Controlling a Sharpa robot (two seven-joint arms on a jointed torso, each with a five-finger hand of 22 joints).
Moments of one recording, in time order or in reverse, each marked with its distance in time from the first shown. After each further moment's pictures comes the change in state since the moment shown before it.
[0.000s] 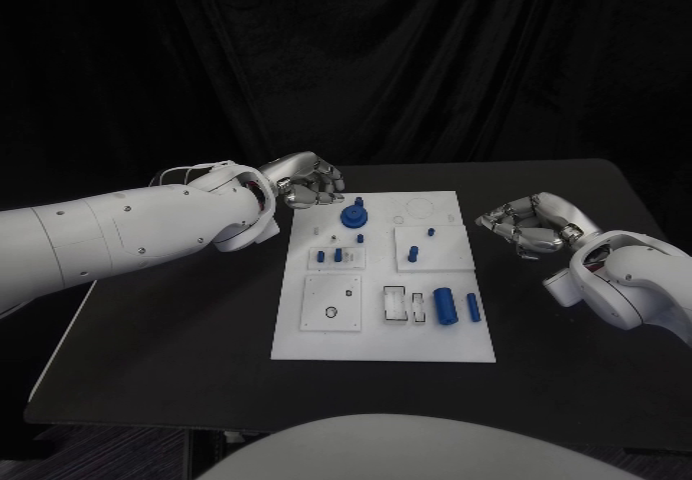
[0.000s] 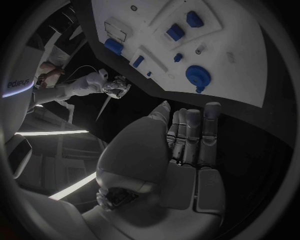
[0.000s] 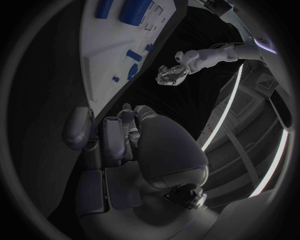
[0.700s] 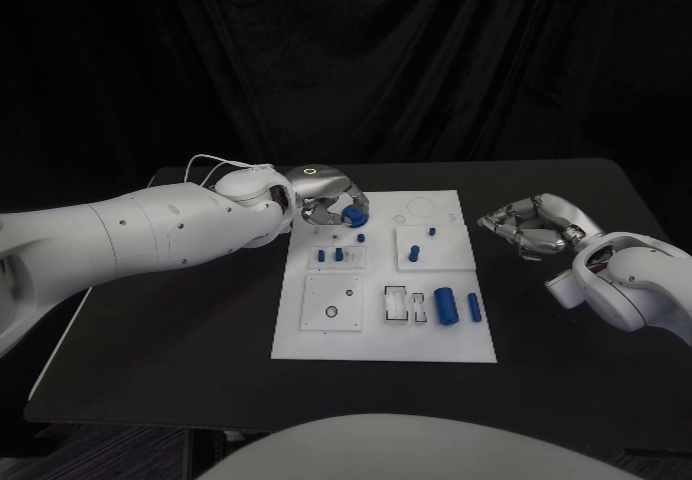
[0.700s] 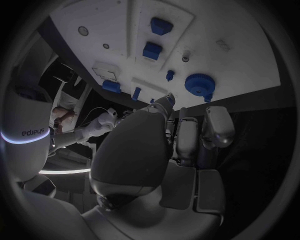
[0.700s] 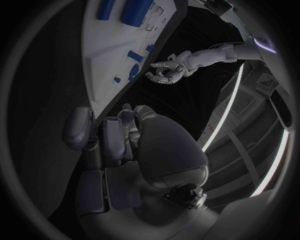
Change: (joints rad) left arm -0.034 0.125 0.000 -0.161 -0.423 0.013 0.144; left_hand 0.033 -0.158 0.178 -0.047 -0.070 0.100 -0.161 0.000 -0.301 0.118 -0.100 -0.283 -0.587 0.388 -0.119 0.144 0.162 -0.026 0.356 -0.100 0.160 0.014; right arm 0.000 -0.005 0.000 0.005 0.000 0.001 -0.004; right_hand 0.000 0.000 0.000 0.000 0.000 0.000 0.000 0.000 0.000 -0.004 -0.004 0.000 -0.003 0.000 0.000 0.000 0.001 0.000 0.000 0.000 0.000 0.001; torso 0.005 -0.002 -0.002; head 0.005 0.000
